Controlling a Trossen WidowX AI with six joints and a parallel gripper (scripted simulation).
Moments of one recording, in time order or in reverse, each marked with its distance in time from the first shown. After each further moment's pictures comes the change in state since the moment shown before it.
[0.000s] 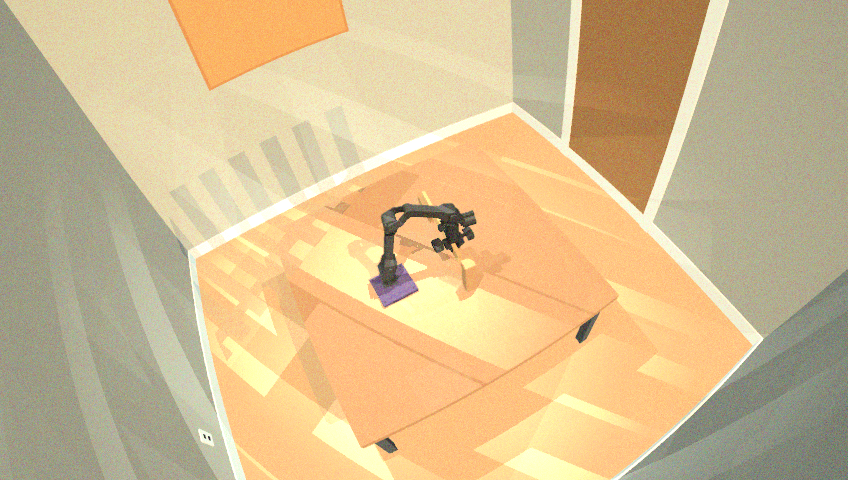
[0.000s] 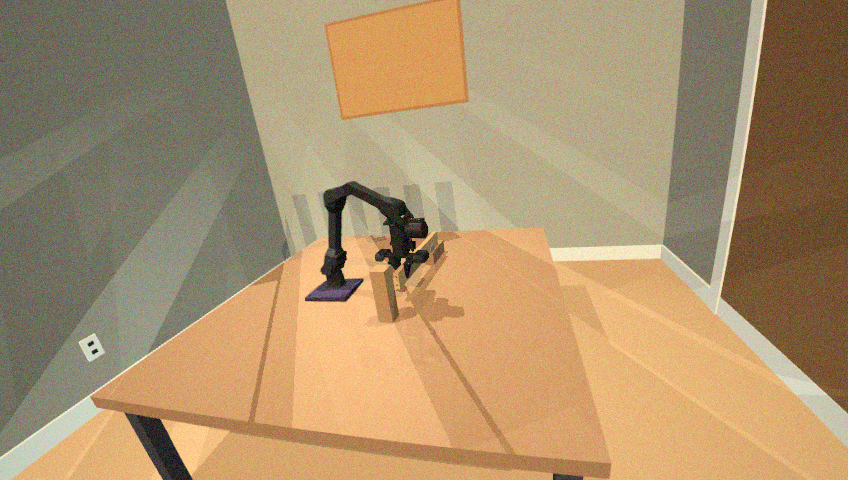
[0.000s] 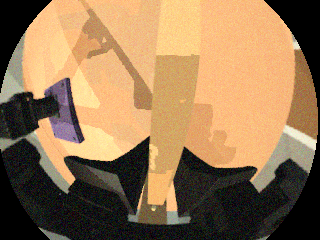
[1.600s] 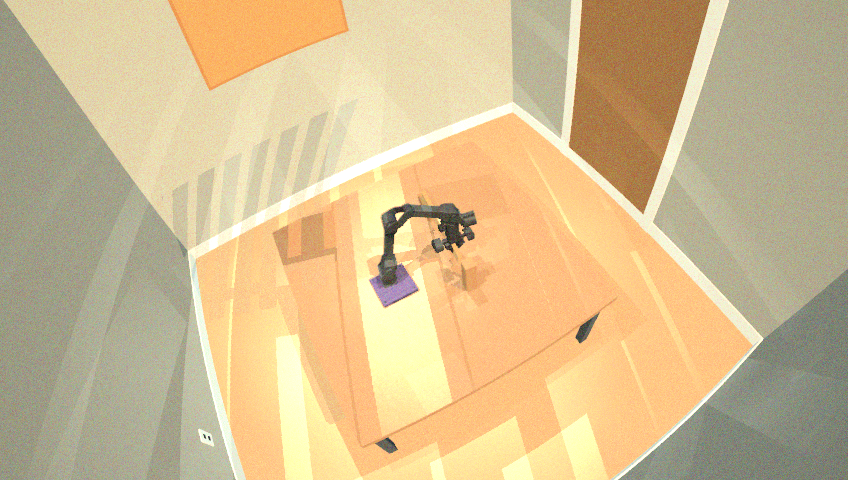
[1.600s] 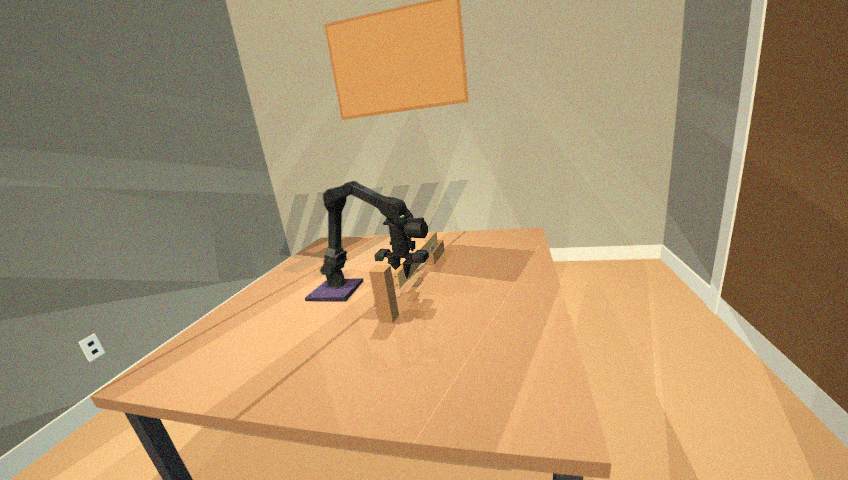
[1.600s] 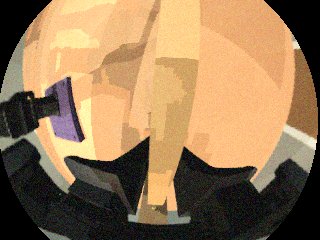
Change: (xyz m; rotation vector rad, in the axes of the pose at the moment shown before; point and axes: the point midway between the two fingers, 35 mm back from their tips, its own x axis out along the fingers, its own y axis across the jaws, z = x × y) arm -0.002 0.000 -0.003 0.002 0.002 0.001
